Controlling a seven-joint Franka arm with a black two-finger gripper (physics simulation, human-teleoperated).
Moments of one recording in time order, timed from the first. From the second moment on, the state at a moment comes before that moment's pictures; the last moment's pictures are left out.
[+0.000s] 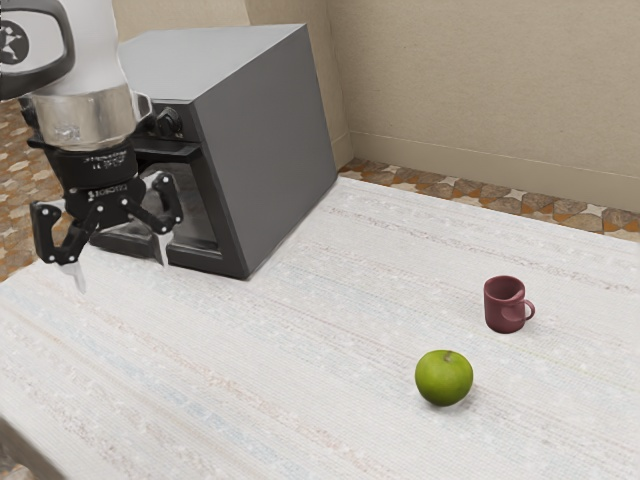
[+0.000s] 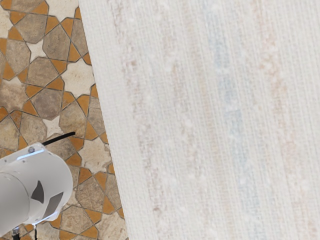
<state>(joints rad) -0.09 -0.17 0.19 -1.53 0.03 1.15 -1.28</state>
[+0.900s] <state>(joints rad) 0.25 0.19 0.20 -1.19 0.00 1.58 -1.71</state>
